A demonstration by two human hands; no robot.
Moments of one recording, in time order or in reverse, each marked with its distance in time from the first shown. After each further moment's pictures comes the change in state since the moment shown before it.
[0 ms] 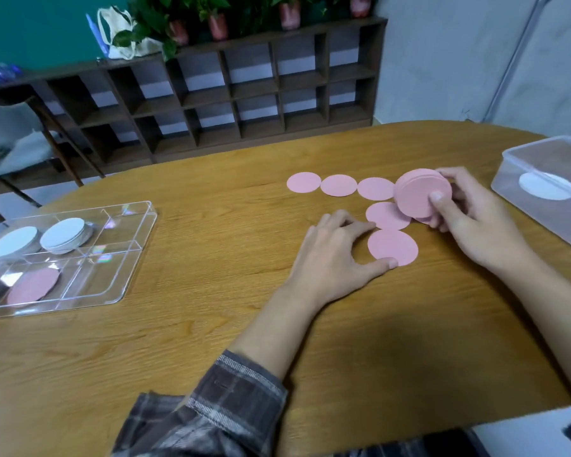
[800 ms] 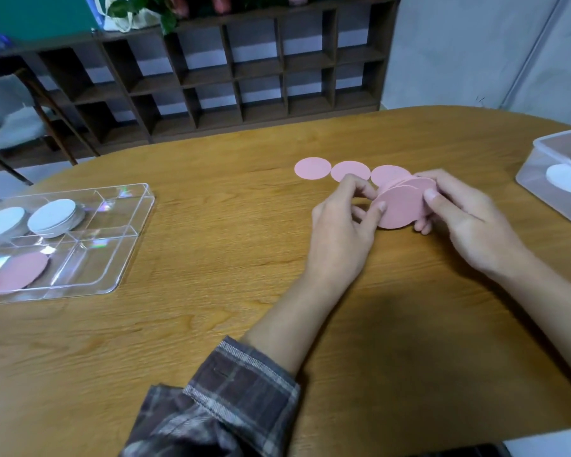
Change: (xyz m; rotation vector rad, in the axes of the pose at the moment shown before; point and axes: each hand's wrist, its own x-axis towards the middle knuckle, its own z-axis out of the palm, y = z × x) left_hand 0.014 0.001 0.003 -0.592 0.395 -0.096; right_hand 0.002 -0.015 0.031 0.106 -0.183 -0.006
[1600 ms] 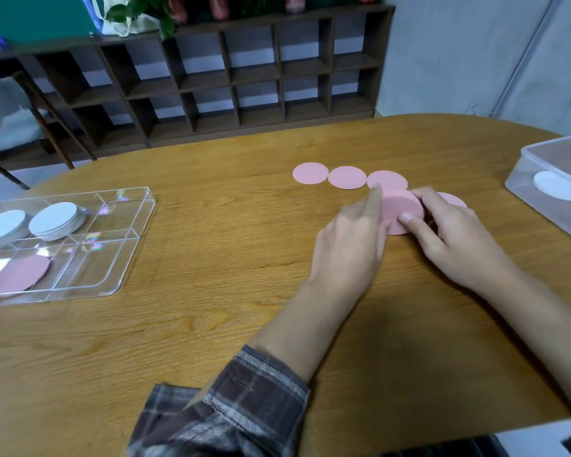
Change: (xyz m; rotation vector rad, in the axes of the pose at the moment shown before) left_hand -0.010 0.012 0.006 0.550 -0.149 0.179; right_hand -0.014 -0.006 0.008 -0.416 0.015 -0.046
